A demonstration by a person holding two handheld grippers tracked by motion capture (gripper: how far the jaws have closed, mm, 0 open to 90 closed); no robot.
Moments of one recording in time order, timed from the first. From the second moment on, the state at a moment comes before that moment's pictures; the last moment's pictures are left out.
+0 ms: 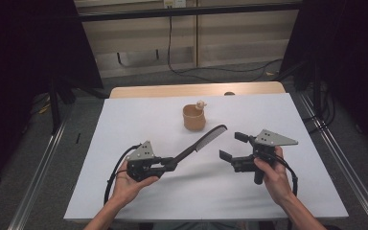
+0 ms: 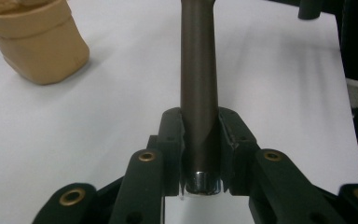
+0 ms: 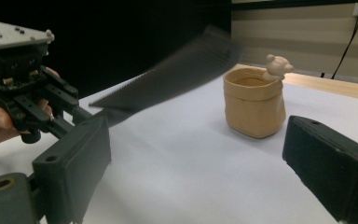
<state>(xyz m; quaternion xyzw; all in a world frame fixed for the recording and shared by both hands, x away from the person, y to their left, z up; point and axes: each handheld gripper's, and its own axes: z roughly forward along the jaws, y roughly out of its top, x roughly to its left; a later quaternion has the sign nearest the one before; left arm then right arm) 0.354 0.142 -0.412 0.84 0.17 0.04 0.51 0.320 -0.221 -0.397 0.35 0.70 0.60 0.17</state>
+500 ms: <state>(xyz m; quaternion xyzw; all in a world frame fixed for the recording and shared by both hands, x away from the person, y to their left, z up) 0.350 0.135 -0.405 0.83 0.16 0.05 0.53 0.313 -0.198 -0.405 0.34 0.66 0.66 0.11</state>
